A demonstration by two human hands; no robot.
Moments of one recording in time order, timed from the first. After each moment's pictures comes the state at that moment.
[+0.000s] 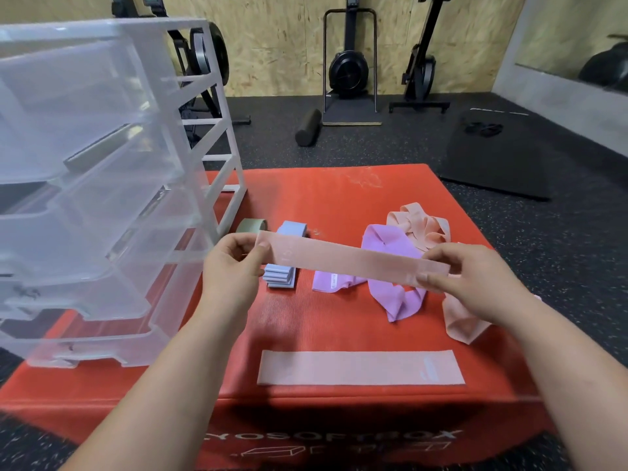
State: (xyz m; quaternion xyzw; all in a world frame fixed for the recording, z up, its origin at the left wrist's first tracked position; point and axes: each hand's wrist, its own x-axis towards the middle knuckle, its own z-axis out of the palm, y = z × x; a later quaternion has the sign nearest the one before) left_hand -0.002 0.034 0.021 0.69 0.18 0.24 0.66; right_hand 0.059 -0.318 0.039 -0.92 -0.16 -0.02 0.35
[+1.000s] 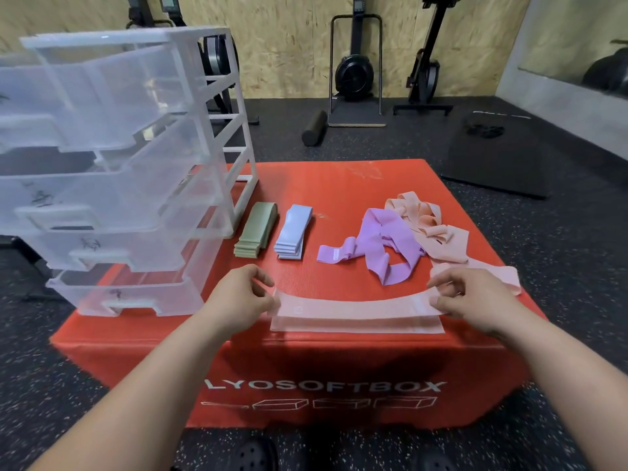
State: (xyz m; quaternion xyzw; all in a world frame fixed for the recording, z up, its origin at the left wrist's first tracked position) left_hand -0.095 0.050 -0.002 0.92 0.15 0.04 0.36; right_hand -0.012 -0.351 -0.005 -0.93 -0.05 0.06 0.37
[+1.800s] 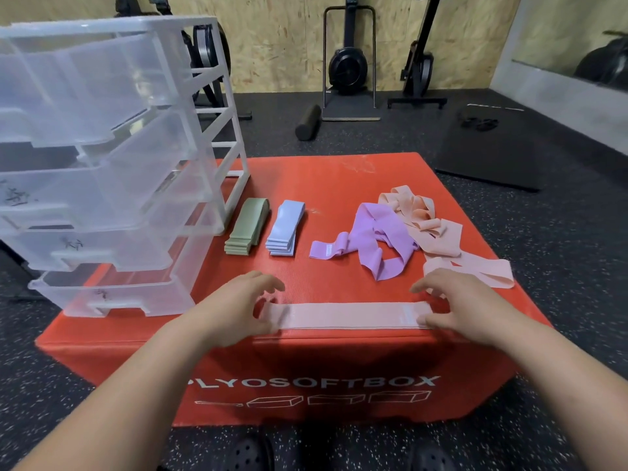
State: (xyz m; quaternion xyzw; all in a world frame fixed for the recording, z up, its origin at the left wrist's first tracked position) left_hand -0.096 0.060 -0.009 0.98 -0.09 -0.04 0.18; right_hand -0.018 -0.356 -0.007 -0.96 -0.22 0.06 0.17
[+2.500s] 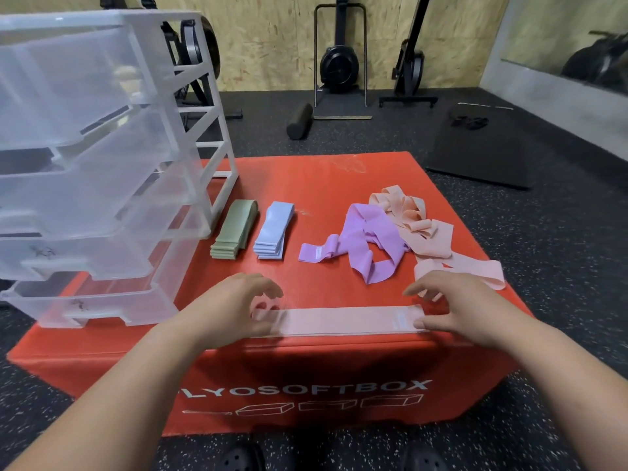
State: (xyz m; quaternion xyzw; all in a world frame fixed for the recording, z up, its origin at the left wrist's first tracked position) left_hand -0.079 0.051 -0.005 0.98 -0.14 -0.01 0.16; right_hand -0.013 -0.368 -0.001 -0.94 -0.24 0.06 0.21
